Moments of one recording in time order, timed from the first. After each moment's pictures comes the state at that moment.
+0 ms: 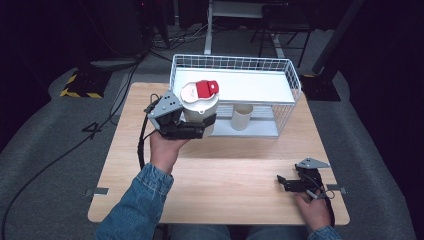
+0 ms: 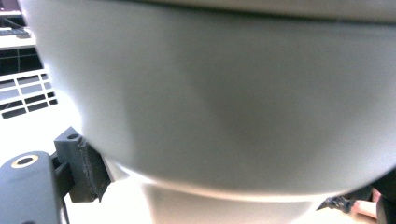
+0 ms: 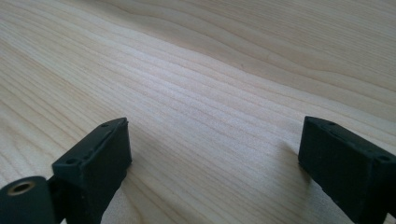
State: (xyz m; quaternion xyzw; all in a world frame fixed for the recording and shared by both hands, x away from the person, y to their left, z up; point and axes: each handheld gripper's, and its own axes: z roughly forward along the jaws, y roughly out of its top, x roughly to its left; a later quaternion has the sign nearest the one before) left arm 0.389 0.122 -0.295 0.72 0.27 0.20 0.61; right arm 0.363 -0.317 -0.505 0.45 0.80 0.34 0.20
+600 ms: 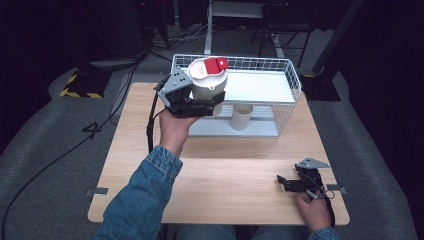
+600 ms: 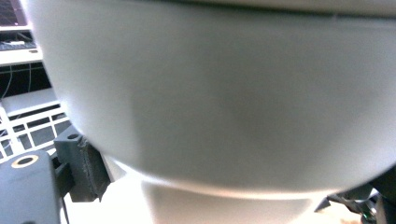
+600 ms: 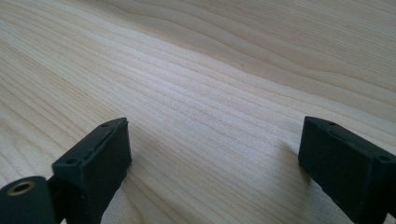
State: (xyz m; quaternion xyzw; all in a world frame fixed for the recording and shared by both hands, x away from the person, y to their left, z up) left arm 0.428 0.101 -0.266 0.70 0.28 0.22 0.62; right arm 0.363 -0.317 -0.505 0.45 0.80 0.34 0.20
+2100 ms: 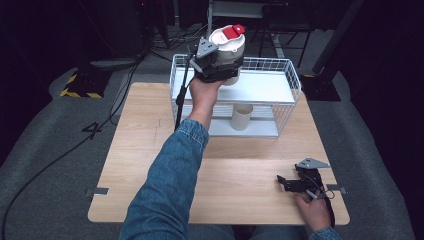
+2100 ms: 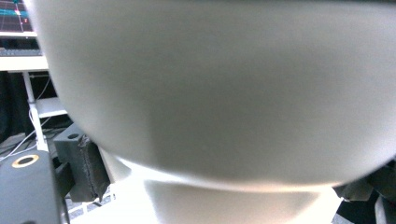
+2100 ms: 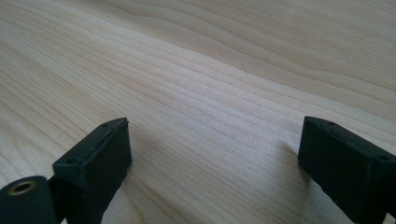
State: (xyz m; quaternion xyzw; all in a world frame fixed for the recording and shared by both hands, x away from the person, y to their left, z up) left arm 0.534 0.041 -0.266 0.65 0.34 0.25 0.63; right arm 0.363 -0.317 -0.505 0.45 0.80 0.34 0.20
